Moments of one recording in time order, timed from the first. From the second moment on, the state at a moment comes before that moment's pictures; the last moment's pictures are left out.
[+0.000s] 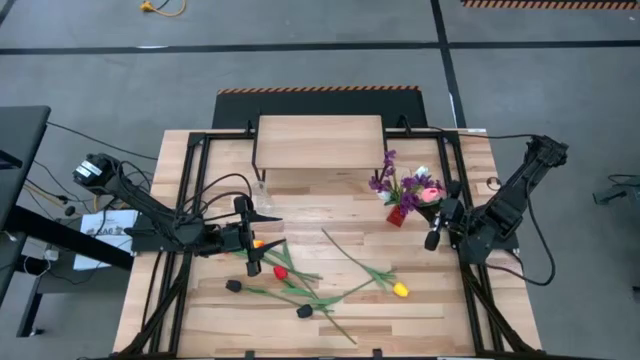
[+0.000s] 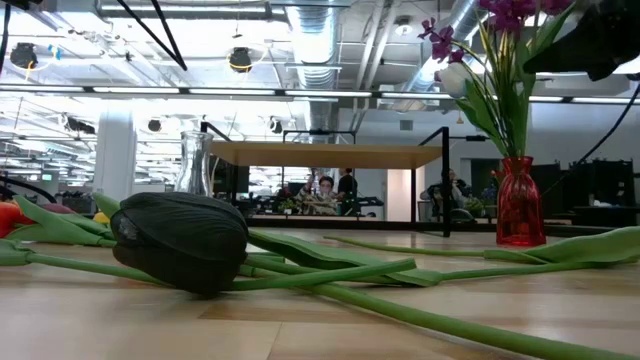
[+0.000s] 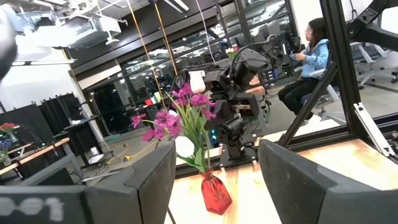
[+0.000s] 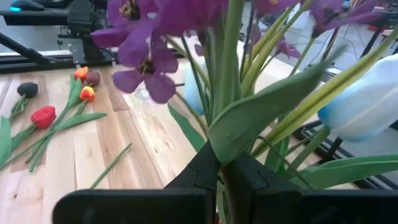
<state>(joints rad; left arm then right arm) -0.51 1.13 0.49 0.87 -0.65 0.45 0.82 0.66 0.53 -0.75 1.20 0.71</state>
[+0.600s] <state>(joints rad) -0.51 1.13 0.49 0.87 -0.65 0.45 0.82 0.72 0.53 -0.76 1.20 0.76</state>
